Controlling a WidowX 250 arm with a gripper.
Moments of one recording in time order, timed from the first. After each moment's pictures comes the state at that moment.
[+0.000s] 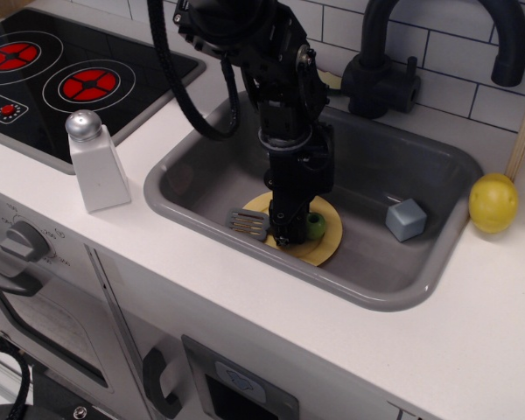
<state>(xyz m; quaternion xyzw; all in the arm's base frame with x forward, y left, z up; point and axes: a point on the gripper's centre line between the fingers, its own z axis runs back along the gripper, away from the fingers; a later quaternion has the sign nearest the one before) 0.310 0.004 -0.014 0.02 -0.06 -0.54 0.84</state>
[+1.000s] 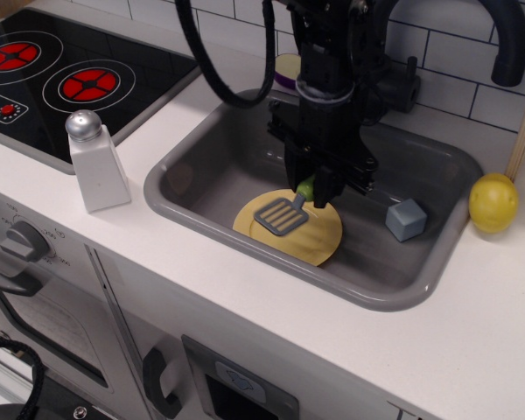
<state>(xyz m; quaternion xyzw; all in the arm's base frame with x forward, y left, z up) 0.318 -0.024 0.027 0.04 -0.07 -0.08 0.99</state>
